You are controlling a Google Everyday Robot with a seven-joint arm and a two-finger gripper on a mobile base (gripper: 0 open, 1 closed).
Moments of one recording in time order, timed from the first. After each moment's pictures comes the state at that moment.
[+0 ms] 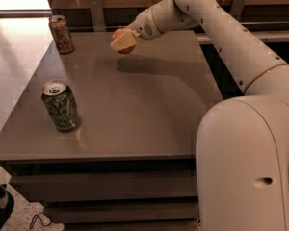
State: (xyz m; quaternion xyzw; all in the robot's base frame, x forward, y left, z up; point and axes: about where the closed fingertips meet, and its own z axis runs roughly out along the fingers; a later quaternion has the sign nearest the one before) arm 0.773 0.056 0.892 -0.51 0.71 0.27 0.40
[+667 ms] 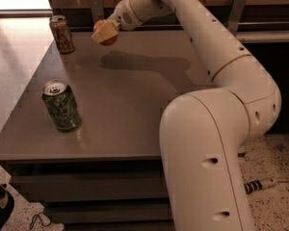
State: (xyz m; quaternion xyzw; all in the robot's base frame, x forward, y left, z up) arm 0.791 0.112 0.912 -0.53 0.70 0.27 0.39
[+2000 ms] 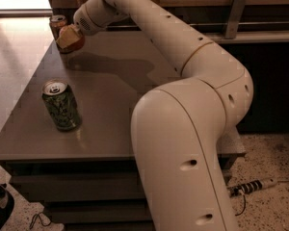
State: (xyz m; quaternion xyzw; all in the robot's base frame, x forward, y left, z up) arm 0.786 0.231 0.895 -0.52 0.72 0.25 0.38
